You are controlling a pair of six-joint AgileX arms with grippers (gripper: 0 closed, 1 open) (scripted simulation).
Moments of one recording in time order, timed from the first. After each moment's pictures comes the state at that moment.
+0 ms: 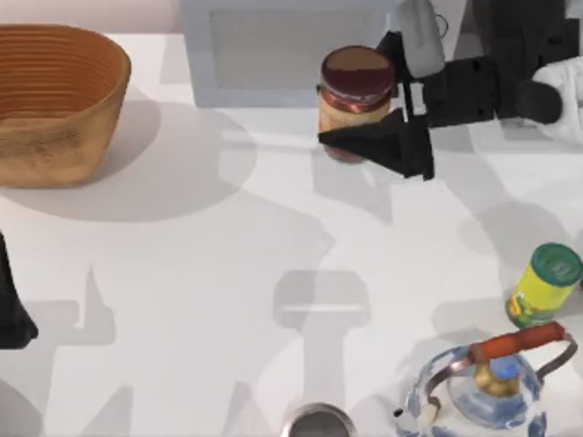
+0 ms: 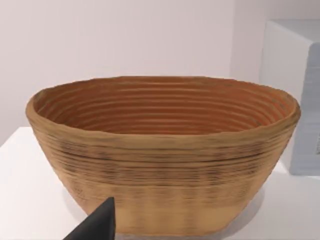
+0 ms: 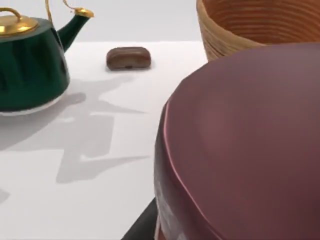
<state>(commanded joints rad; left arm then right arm) 0.00 0.00 0.00 0.00 0.00 0.00 0.30 2.03 1.32 0.17 -1.19 -0.50</state>
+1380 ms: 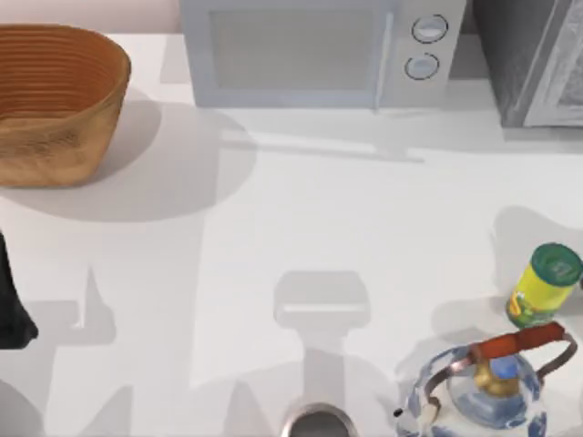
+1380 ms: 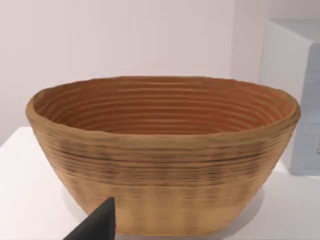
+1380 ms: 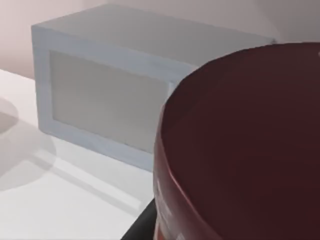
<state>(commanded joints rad) 0.00 0.00 0.00 0.00 0.00 0.00 0.06 0.55 0.40 0.03 -0.34 -0.14</state>
